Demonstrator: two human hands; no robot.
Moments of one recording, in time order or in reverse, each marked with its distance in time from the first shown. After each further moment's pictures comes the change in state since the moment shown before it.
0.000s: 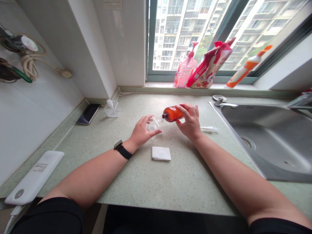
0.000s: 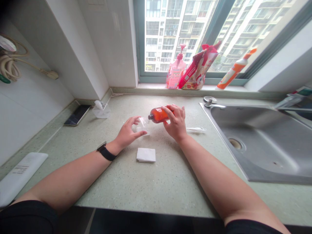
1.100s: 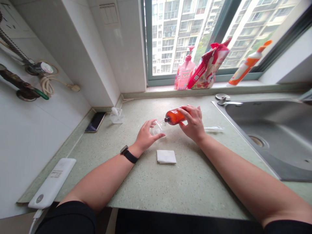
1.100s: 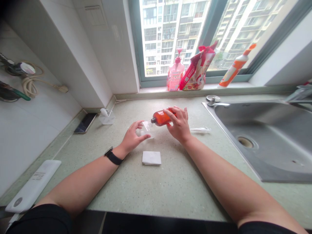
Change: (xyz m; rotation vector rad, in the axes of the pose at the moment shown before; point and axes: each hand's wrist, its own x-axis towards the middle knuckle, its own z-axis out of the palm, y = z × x) left_hand 0.000 0.001 -0.001 -0.019 -0.022 -0.042; right_hand 0.002 -0.005 -0.002 0.035 0.024 0.033
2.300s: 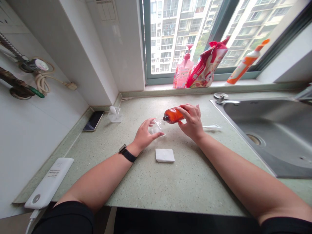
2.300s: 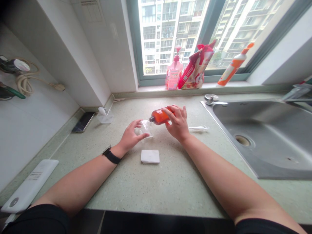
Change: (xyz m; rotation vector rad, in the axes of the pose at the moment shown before) left_hand 0.000 0.000 0.000 -0.034 -0.011 -0.017; right_hand 0.000 0.000 -0.002 -0.022 -0.013 -0.002
